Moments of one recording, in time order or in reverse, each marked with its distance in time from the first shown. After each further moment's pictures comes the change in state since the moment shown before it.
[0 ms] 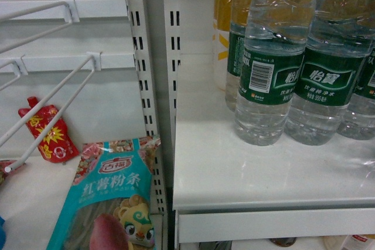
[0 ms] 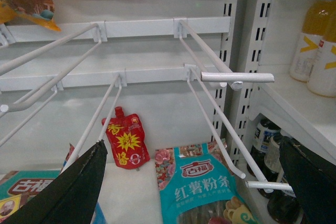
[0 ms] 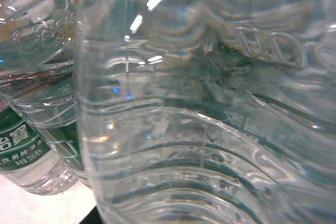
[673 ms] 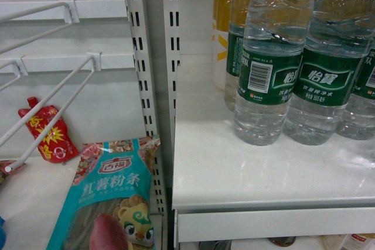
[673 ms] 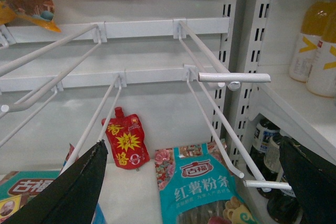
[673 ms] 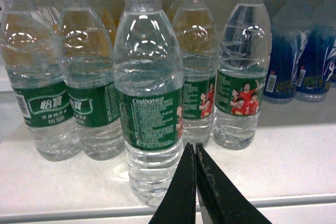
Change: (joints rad) left arm 0.000 0.000 0.000 0.001 0.000 0.000; right arm -0.070 -1.068 -0.335 -0.470 0.010 -0.101
